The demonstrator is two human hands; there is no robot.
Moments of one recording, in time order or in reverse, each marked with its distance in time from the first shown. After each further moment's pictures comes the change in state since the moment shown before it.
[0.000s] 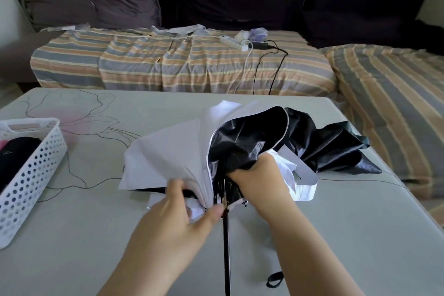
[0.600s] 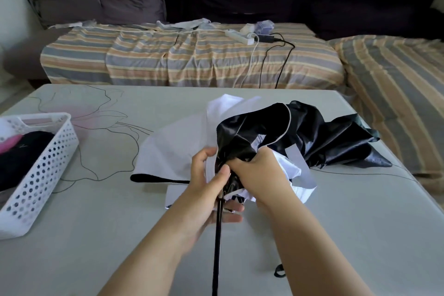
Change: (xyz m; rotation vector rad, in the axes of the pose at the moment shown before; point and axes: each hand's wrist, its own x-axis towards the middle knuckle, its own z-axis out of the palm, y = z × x) left_hand 0.021 0.012 0.015 -0.970 -0.371 -0.097; right_hand -0.005 -0.008 0.007 0.077 -0.098 0.089
